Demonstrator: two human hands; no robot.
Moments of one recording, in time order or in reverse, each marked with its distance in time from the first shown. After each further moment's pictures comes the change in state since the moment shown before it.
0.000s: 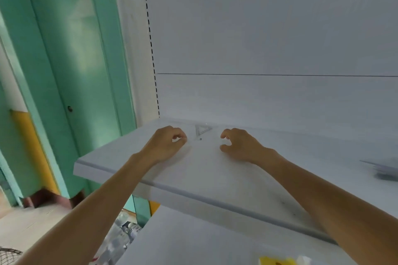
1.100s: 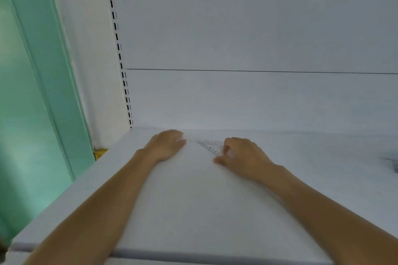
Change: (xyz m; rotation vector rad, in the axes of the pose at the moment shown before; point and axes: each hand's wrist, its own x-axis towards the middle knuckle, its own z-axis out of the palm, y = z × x) left_hand 0.140 -0.095 0.047 0.094 -0.312 0.161; right_hand 0.051 -0.037 0.030 -0.080 0.097 0.310
